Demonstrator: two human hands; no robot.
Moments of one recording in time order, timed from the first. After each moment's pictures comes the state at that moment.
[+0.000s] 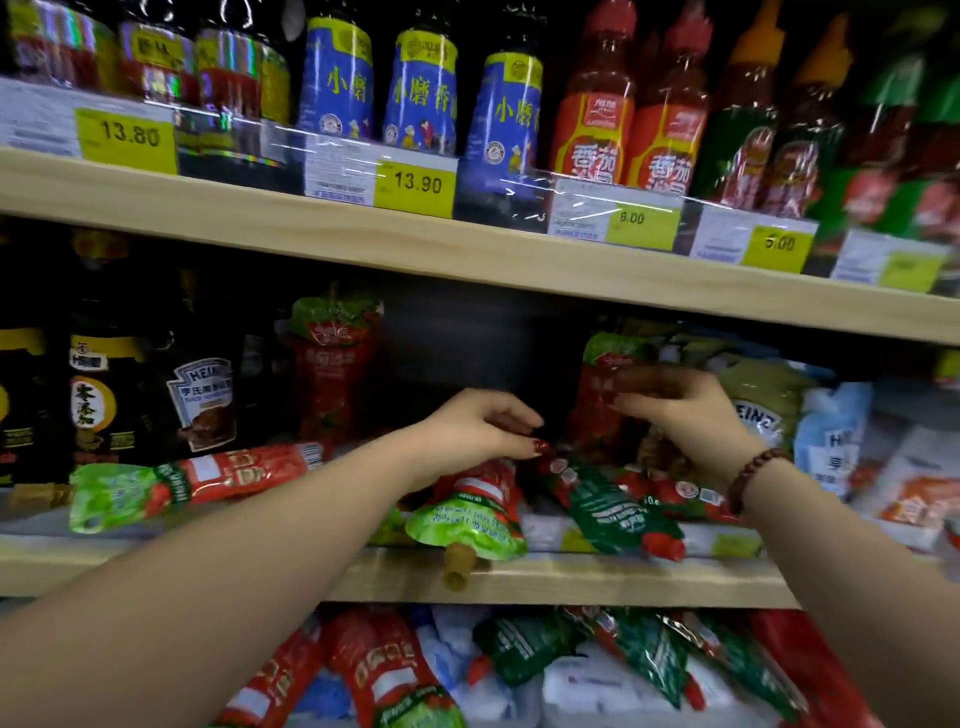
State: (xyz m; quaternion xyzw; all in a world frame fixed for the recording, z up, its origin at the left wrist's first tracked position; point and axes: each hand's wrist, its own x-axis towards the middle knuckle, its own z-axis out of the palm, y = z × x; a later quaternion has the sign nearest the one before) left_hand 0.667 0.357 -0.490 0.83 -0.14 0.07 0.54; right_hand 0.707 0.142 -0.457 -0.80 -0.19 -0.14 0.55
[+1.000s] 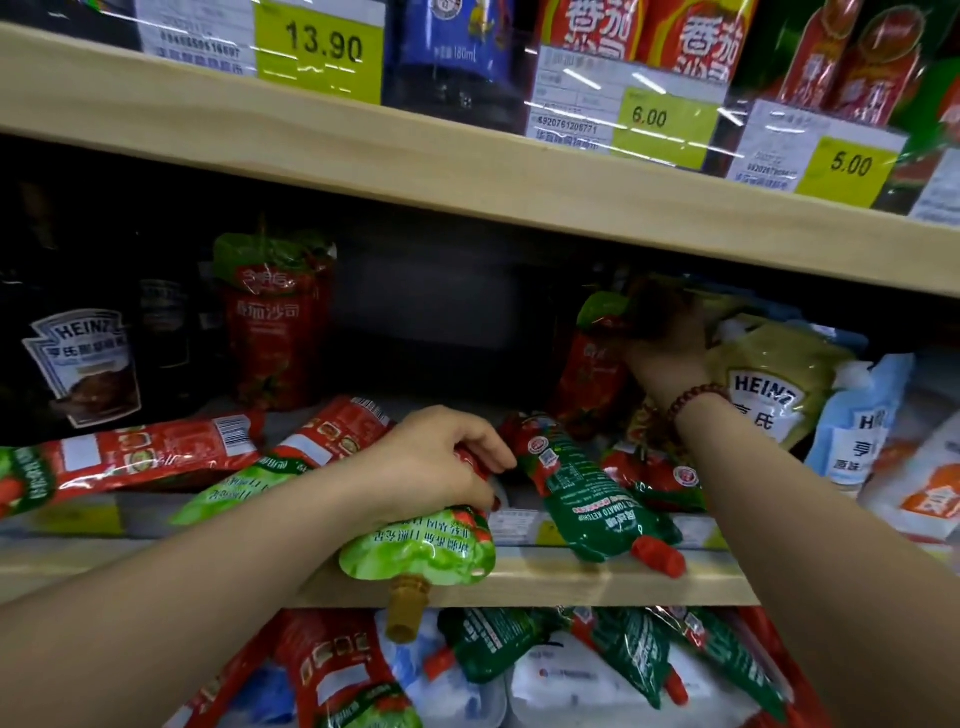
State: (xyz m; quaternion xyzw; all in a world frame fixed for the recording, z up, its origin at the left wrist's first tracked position) left_hand 0.673 0.353 -0.523 0.88 -0.10 0.01 0.45; right_hand 0.819 0.145 -0.471 -0.87 -0.10 -0.28 0.39
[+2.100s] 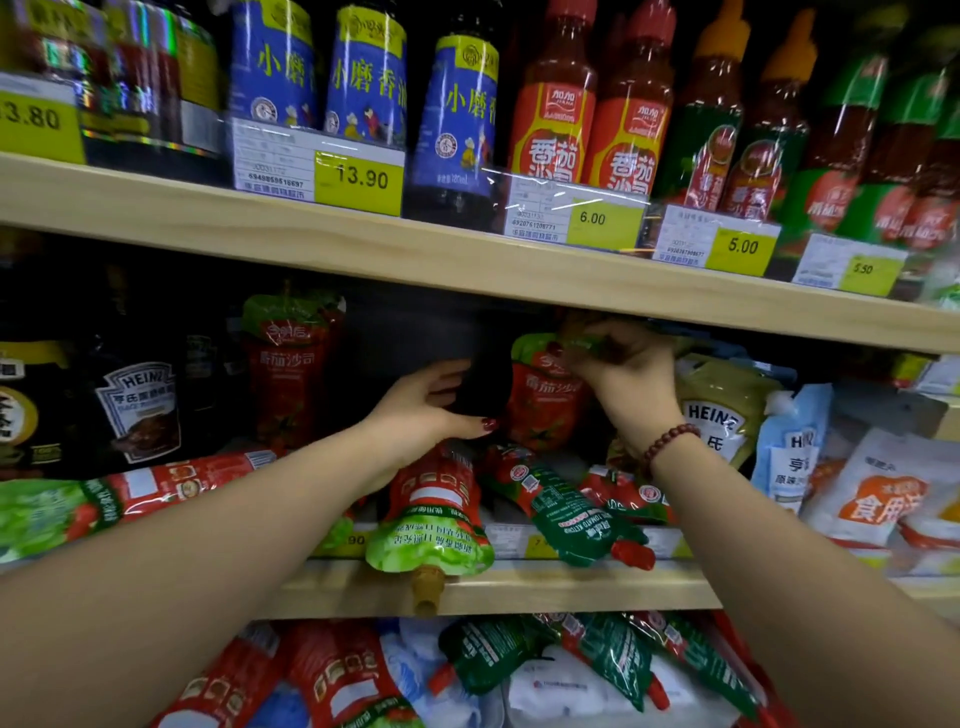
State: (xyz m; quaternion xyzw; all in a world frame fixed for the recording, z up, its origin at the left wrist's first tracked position) left_hand 0.693 0.370 -0.495 0.77 -0.07 0.12 0.62; right_hand 0.724 0.174 -0.441 -0.71 -0.22 -0.28 0.60
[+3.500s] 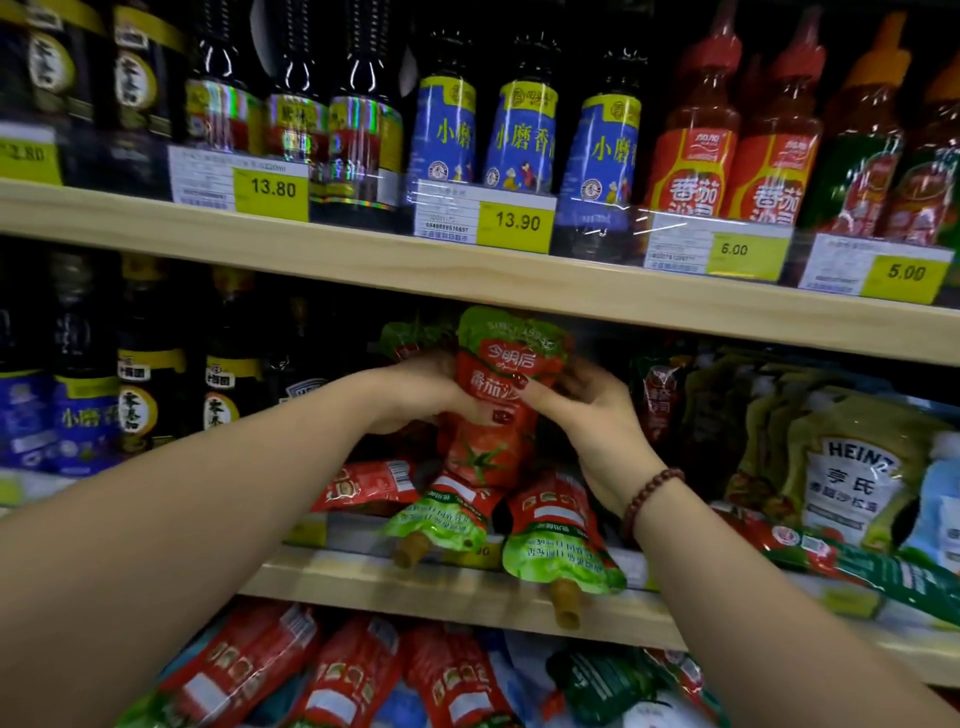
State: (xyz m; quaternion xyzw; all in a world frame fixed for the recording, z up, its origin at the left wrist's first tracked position) left_hand 0.656 0.469 -0.451 0.85 -0.06 0.03 0.52; right_hand 0.684 0.290 -0.466 -0.62 -0.32 -0.03 0.72
